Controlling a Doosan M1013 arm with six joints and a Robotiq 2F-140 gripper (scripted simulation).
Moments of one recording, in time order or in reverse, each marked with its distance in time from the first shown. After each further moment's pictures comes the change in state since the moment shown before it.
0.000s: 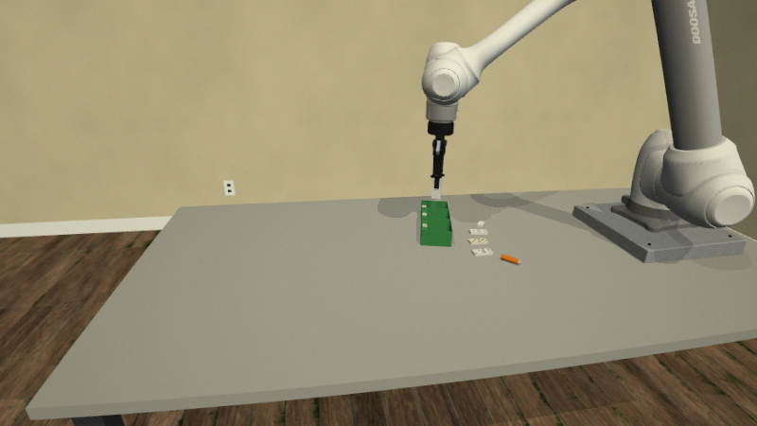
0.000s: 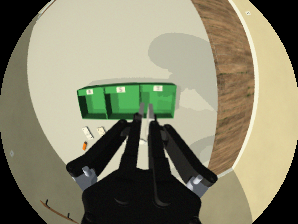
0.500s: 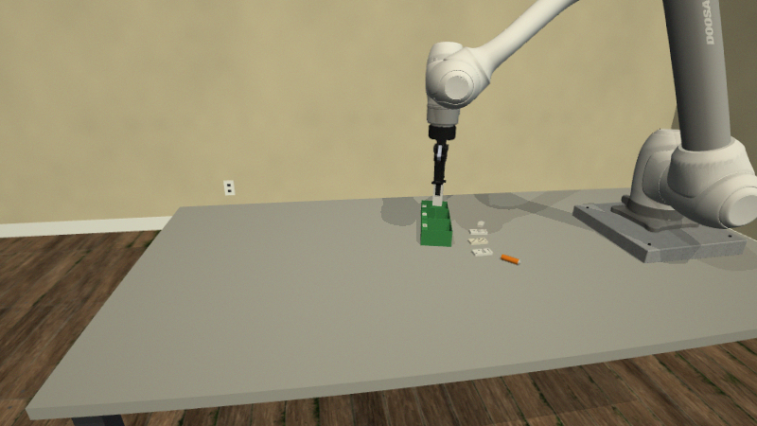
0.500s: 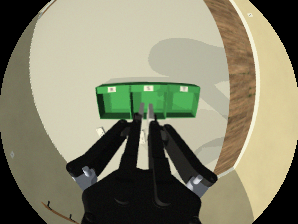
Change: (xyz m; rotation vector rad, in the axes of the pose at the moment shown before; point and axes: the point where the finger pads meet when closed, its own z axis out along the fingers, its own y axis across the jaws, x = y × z) arm -0.009 -0.062 0.000 0.000 0.000 0.001
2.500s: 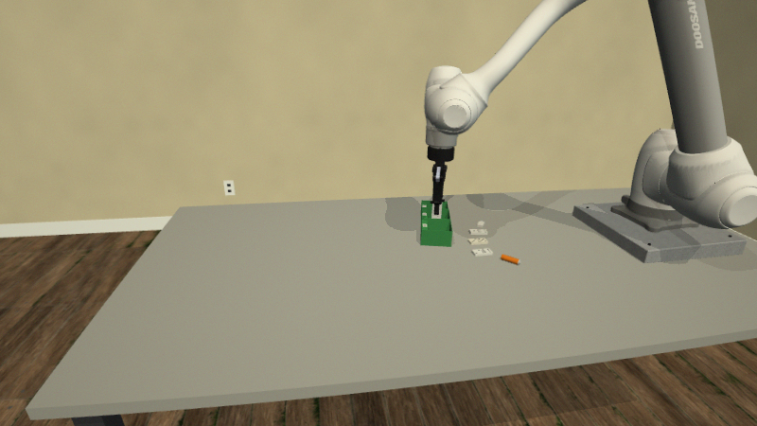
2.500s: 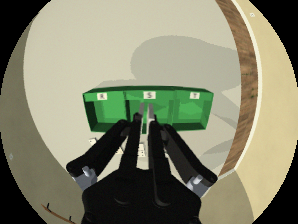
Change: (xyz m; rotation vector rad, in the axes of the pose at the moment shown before) arm 0.000 -0.001 0.059 0.000 0.000 0.000
